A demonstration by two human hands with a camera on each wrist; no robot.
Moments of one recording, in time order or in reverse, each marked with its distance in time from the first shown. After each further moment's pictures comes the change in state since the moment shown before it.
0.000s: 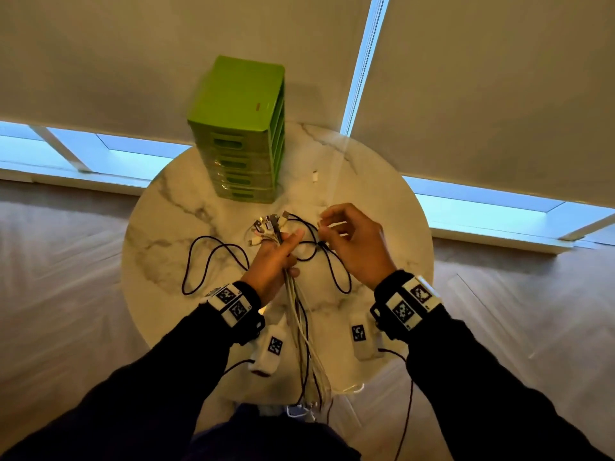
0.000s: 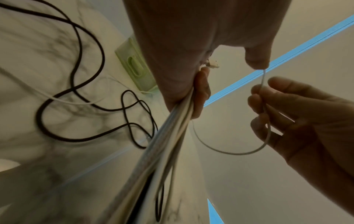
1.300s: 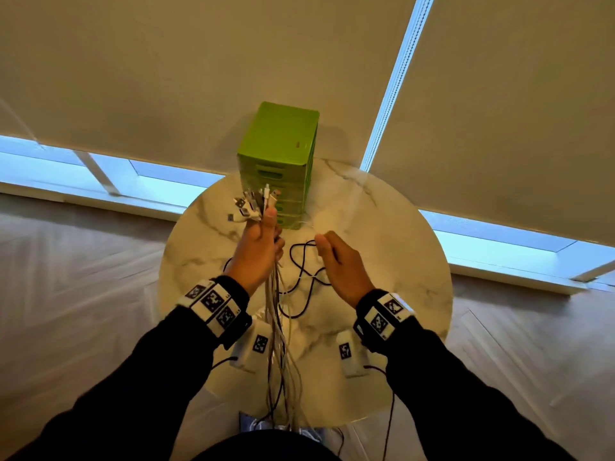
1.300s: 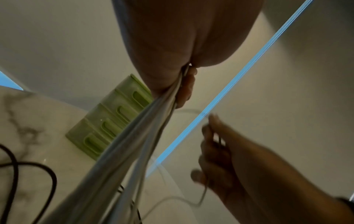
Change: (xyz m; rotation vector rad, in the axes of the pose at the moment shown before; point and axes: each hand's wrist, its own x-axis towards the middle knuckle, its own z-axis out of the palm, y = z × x) left_hand -0.038 0.093 -0.049 0.208 0.115 0.386; right_hand 0.001 -0.020 0.073 -0.124 -0.075 -0.089
